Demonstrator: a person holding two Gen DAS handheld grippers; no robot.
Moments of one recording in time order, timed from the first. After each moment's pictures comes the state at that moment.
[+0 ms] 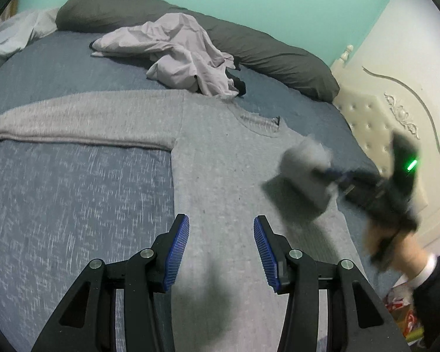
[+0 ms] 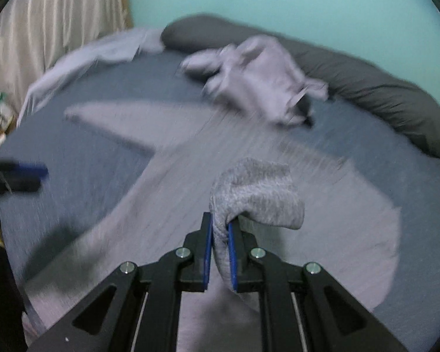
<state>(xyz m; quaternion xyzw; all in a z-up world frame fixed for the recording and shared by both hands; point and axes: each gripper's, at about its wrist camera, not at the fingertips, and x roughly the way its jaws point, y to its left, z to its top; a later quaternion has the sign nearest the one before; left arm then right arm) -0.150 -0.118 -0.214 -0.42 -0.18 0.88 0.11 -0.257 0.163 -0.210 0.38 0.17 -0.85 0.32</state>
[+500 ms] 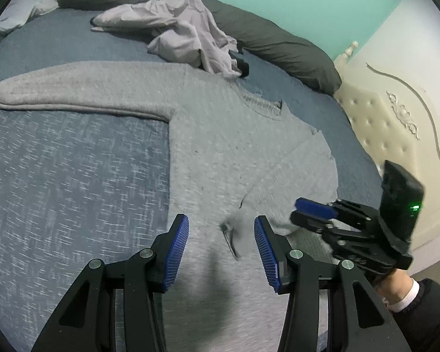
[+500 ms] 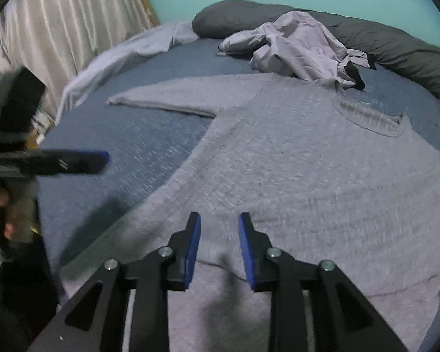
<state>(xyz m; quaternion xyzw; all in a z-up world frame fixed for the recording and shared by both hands) -0.157 -0.106 -0.251 -0.45 -0.20 0.86 0.12 -0.217 0.164 -0.241 0.42 0.07 -0.81 0.40</state>
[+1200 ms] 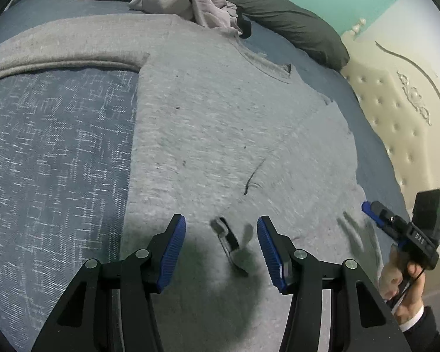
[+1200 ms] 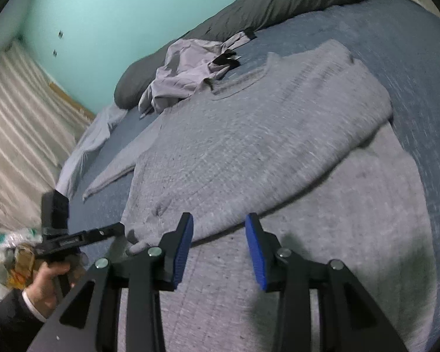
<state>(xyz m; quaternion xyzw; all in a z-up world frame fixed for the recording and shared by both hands) -0.201 -0.066 -0.324 -0.50 -0.19 0.83 0.14 -0.227 0.327 -0.283 0.43 -0.20 -0.84 0.27</state>
